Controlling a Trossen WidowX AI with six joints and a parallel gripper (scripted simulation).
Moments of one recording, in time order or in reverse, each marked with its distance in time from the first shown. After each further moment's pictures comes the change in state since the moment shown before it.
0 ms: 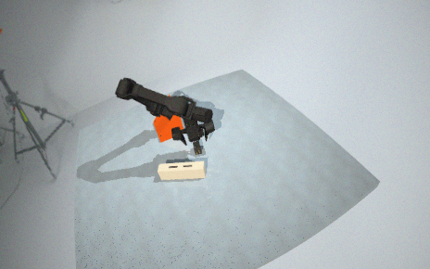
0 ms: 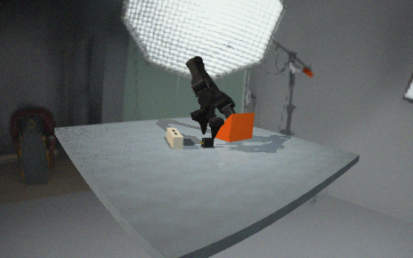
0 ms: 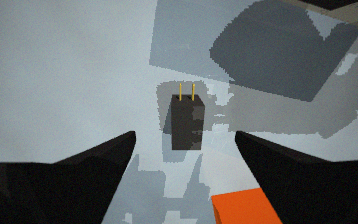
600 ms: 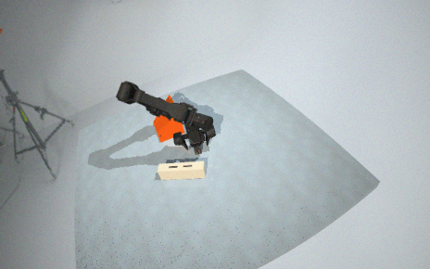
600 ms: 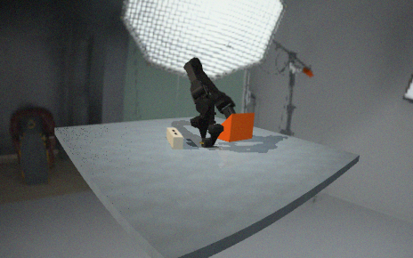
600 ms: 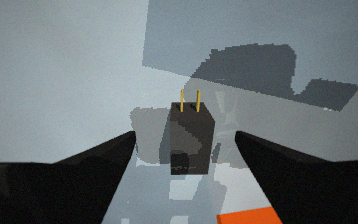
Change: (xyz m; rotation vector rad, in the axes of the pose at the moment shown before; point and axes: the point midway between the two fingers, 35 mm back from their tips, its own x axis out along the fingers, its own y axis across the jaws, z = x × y) arm 0.030 0.000 0.002 0.000 0.000 -0.002
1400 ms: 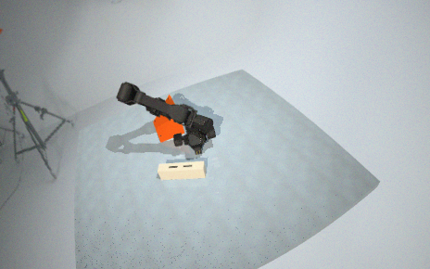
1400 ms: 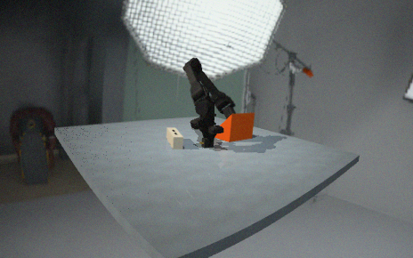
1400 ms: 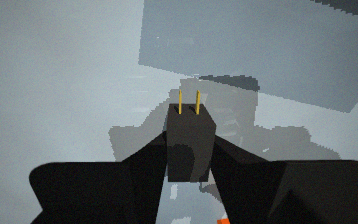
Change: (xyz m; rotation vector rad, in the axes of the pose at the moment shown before) arm 0.007 -0.001 -0.001 -0.001 0.003 -0.003
